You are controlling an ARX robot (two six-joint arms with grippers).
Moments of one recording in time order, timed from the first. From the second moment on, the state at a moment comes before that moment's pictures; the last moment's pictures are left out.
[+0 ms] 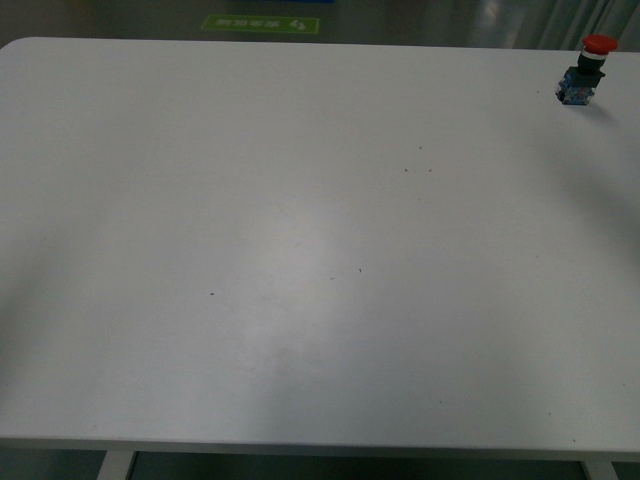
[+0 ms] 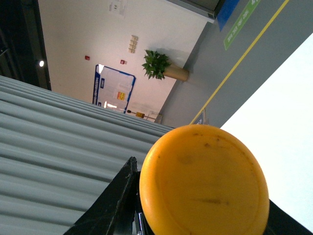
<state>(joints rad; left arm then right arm) 0.00 0.39 0.02 0.39 0.00 -0.01 0.09 1.30 0.69 0.64 -0.31 1.24</state>
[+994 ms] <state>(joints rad) 0.00 0.00 0.02 0.00 0.00 -0.01 0.07 1.28 0.66 0.60 -0.29 1.14</state>
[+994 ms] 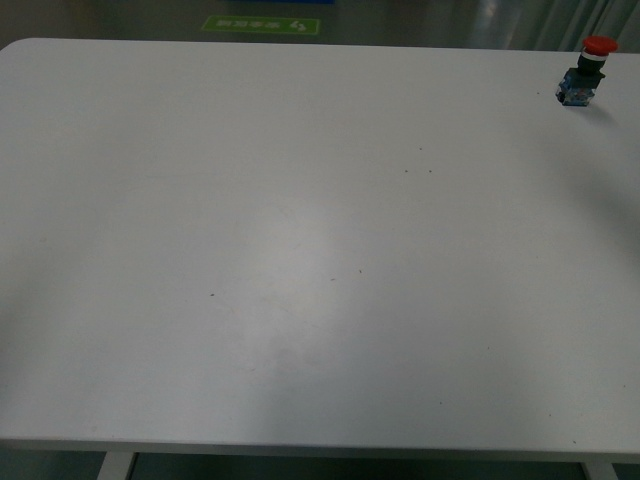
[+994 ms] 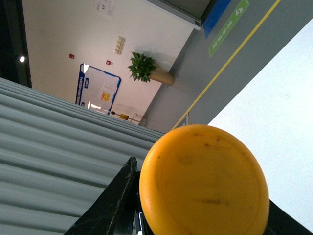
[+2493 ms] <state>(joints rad) 0.00 0.00 0.02 0.00 0.00 -0.01 -0.10 2.06 1.18 0.45 0.07 -0.17</state>
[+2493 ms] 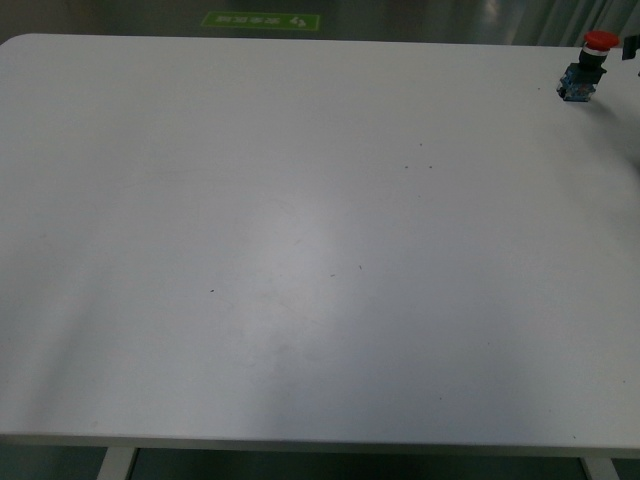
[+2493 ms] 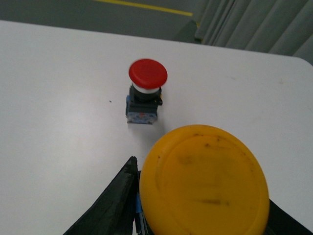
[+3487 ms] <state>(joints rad) 0.00 0.00 0.02 0.00 0.00 -0.01 -0.11 2.24 1.30 0.37 0.06 -0.16</state>
